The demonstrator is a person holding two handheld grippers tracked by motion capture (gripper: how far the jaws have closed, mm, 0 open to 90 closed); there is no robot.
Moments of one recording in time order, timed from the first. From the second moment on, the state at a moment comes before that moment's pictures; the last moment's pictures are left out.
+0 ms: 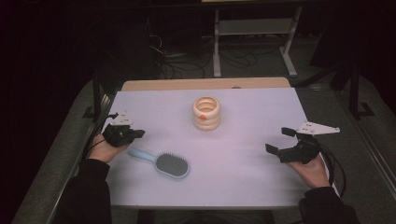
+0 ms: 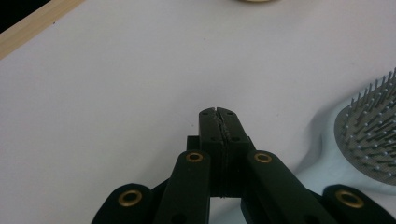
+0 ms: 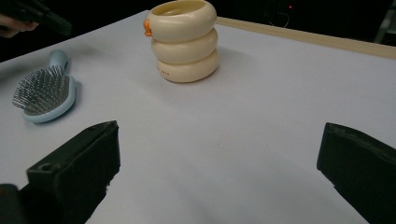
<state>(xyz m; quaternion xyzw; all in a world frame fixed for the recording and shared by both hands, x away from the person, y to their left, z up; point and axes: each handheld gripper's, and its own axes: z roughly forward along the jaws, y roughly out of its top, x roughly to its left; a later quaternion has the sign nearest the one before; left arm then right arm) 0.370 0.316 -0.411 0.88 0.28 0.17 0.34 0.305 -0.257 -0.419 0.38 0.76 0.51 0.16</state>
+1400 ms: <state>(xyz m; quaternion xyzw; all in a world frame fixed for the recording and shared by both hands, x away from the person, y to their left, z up) 0.363 0.333 -0.450 0.89 0.30 0.12 0.31 0.304 -0.258 -0.417 0.38 0.76 0.50 0.17</state>
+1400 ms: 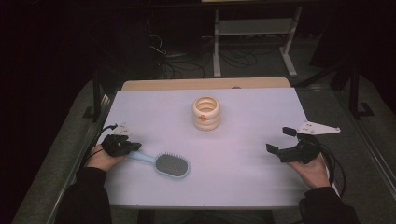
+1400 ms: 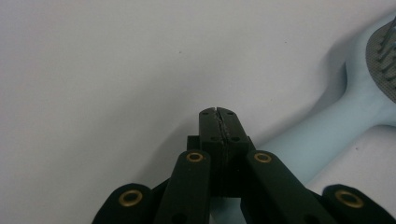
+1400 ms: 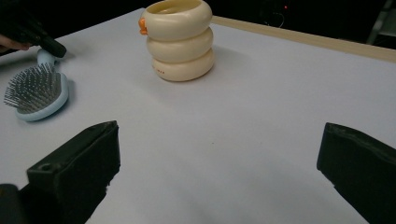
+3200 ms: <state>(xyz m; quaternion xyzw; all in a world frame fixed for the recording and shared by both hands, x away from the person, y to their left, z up) 0.320 0.335 -0.450 0.91 0.27 0.09 0.29 0.296 -0.258 -0.413 0.37 0.76 0.52 0.17</state>
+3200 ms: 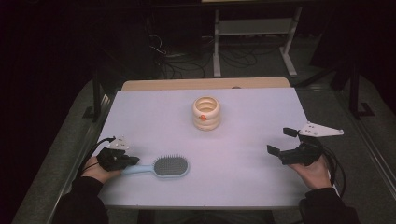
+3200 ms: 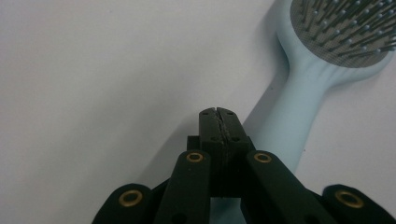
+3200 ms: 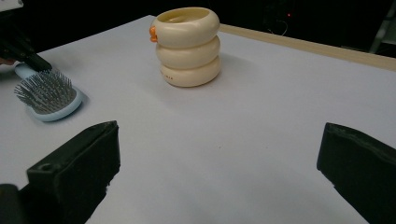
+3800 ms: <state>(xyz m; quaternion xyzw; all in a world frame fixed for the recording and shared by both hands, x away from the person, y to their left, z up) 0.310 0.340 -0.441 0.91 0.26 0.09 0.30 0.296 -0.257 -0.413 0.36 0.76 0.52 0.17</state>
